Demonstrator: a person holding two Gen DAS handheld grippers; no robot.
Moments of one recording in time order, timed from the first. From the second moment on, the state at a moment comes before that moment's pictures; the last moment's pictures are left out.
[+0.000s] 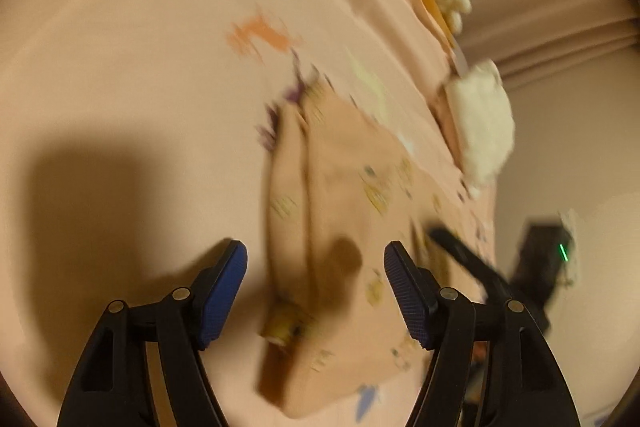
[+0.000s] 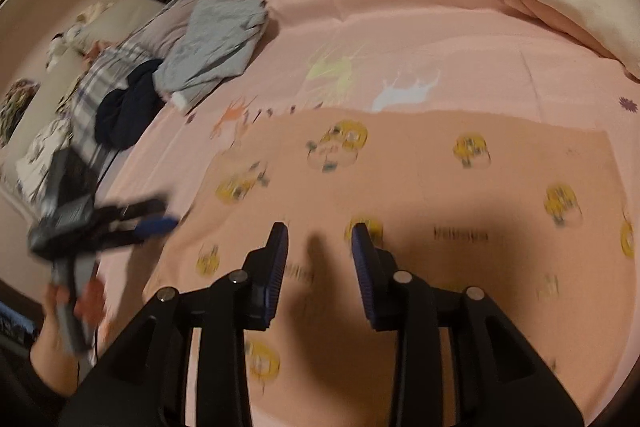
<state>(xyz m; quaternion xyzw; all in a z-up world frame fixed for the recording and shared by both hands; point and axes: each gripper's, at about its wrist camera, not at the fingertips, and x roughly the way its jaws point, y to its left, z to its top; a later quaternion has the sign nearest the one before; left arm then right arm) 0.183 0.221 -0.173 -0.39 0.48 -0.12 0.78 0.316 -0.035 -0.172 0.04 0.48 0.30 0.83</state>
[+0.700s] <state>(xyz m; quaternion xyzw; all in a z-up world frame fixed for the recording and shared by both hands) 0.193 0.198 -0.178 -0.34 0.51 -0.08 0.79 0.273 -0.038 -0.187 -0.05 0.50 0.30 0.81</state>
